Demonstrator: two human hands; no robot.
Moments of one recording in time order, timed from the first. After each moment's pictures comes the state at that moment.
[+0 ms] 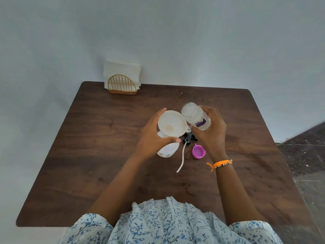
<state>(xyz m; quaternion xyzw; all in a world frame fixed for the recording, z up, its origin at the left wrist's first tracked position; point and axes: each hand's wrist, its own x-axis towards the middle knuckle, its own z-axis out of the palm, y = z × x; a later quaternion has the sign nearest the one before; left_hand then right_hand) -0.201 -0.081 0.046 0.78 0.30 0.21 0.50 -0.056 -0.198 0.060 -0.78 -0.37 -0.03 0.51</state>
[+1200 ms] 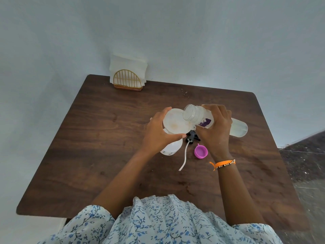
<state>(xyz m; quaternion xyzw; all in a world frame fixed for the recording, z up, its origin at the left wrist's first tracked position) -0.197 -0.086 0.048 0.79 0.34 0.23 0.45 -0.067 -0.191 0.077 -0.82 -0.40 -0.08 0.41</state>
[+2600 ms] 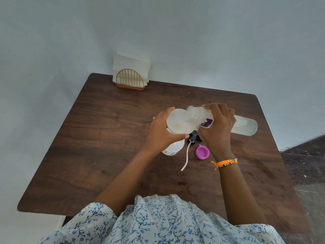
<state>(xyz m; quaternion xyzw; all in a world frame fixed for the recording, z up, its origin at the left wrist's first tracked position) -0.196 -0.084 0.047 0.79 0.33 0.25 0.46 -0.067 -0.184 0.074 -0.83 -0.41 -0.12 0.36</state>
